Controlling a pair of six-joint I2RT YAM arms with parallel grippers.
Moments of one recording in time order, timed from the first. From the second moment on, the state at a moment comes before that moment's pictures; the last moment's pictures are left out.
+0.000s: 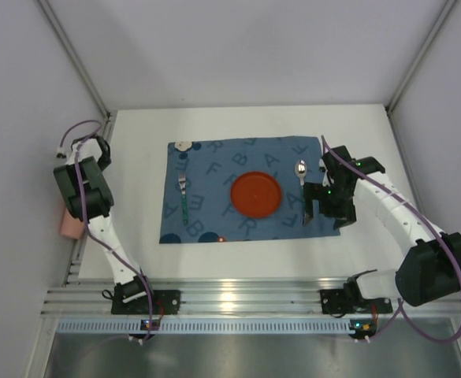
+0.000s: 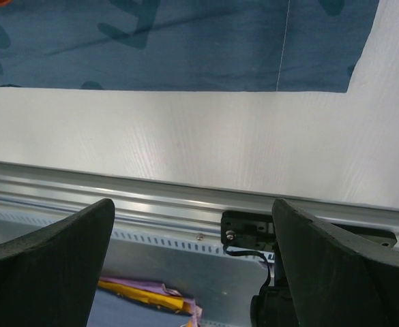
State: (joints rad) left arm 0.38 2.25 1.78 -1.12 -1.00 -0.60; right arm 0.31 1.33 1.10 -1.18 -0.14 0.37
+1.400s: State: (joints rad) left arm -0.81 2.01 2.17 -1.29 -0.49 -0.76; right arm 0.33 1.56 1.70 -0.98 -0.49 0.61
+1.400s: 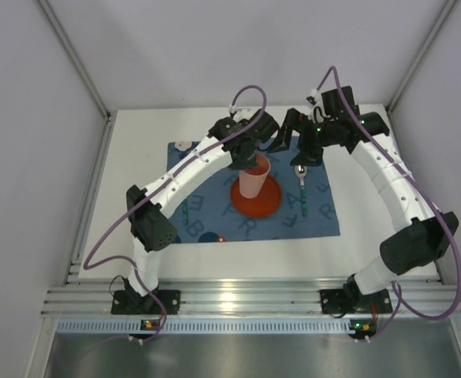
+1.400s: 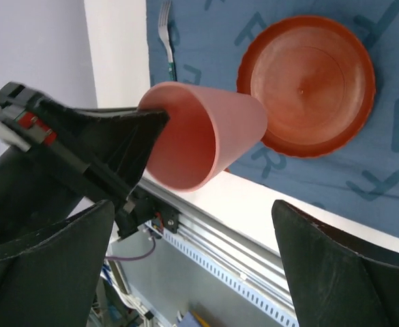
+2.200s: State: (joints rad) left arm -0.85 1.86 2.05 -1.10 -0.31 -0.70; right arm 0.51 1.76 1.71 -1.08 -0.16 0.58
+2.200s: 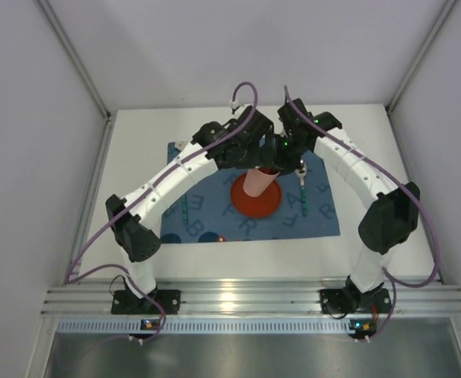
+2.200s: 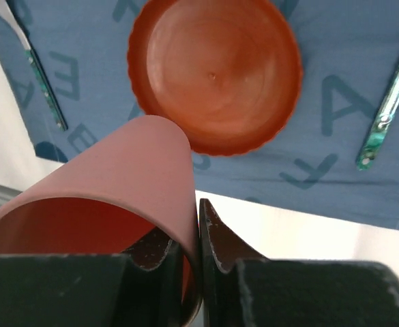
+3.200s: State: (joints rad) left arm -0.37 1.28 1.42 -1.03 -0.30 -0.53; right arm 0.29 2.40 2.33 -1.10 0.11 0.56
